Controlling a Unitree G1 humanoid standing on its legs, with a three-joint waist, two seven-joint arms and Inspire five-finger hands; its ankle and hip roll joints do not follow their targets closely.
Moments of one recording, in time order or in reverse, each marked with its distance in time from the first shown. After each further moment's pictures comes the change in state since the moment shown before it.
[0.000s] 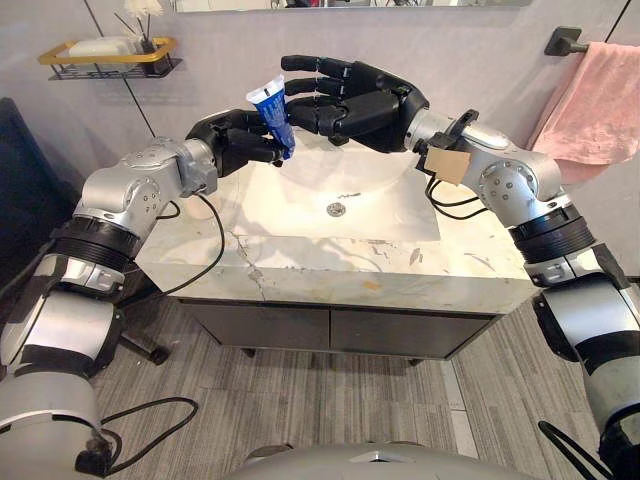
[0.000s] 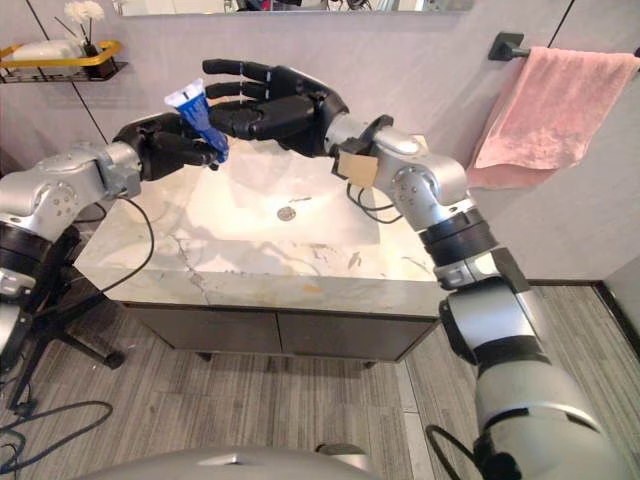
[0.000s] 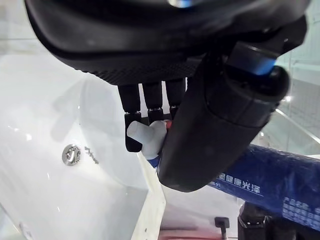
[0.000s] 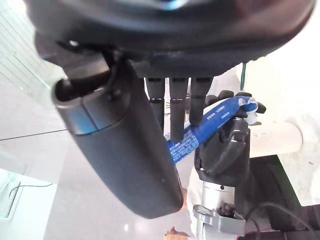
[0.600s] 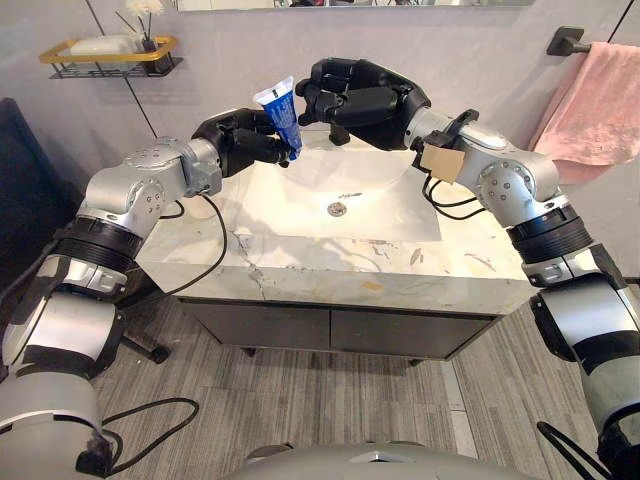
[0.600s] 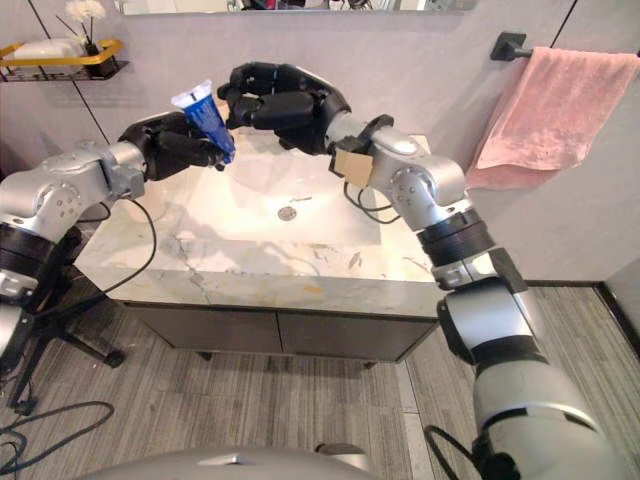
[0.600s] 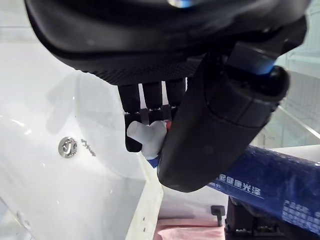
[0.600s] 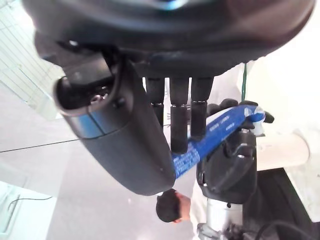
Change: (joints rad) left arm 0.002 -0.010 0.000 -0.043 0.000 0.000 -0.017; right arm 0.000 0.019 -0.009 -0.001 0.010 -0.001 -0.082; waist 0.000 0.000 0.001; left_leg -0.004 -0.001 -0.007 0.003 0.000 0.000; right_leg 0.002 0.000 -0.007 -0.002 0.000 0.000
